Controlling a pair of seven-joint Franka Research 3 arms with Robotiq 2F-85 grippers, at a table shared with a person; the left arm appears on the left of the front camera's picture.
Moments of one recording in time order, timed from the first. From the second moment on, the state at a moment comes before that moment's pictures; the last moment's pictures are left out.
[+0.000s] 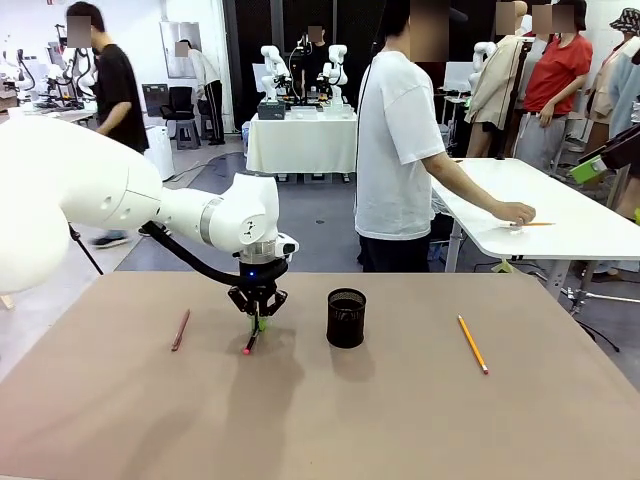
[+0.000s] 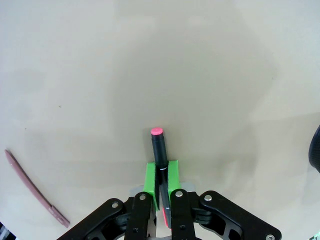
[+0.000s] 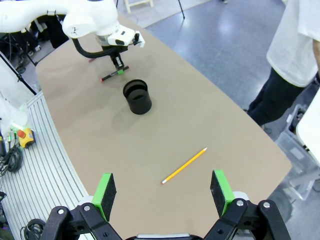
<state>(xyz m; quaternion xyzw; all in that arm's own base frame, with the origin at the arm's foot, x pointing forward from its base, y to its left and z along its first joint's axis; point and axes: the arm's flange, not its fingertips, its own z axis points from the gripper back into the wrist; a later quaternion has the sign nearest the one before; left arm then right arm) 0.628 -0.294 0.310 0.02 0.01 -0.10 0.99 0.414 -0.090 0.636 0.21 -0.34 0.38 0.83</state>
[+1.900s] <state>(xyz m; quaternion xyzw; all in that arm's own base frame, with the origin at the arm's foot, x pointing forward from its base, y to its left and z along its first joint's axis) 0.539 -0.297 0.507 -0.38 -0.42 -0.31 0.76 0.414 -0.090 0.636 0.21 -0.34 0.38 0.83</state>
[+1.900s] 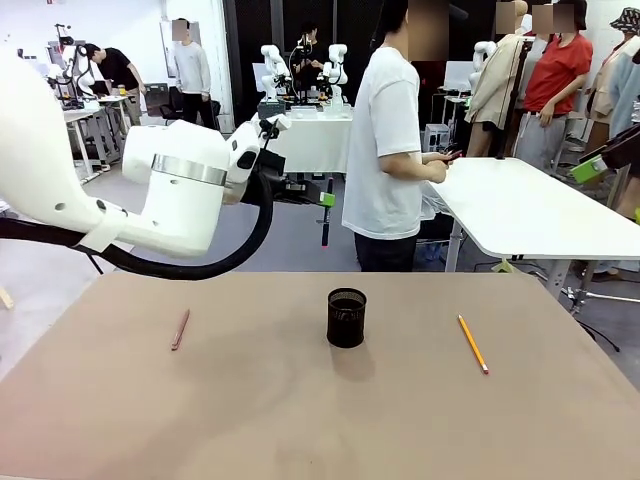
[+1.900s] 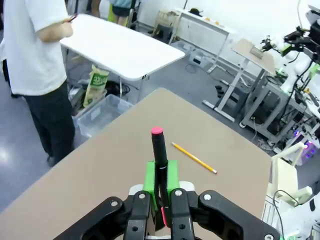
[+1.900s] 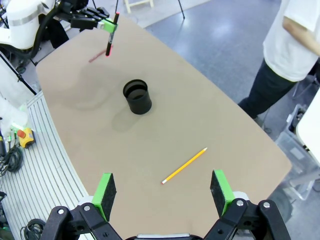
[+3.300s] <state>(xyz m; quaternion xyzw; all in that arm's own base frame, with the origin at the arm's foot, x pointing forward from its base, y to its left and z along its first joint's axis) 0.517 -0.270 0.492 -0.46 -0.42 -0.48 0.62 0.414 -0.090 0.636 0.21 -0.34 0.38 0.83</state>
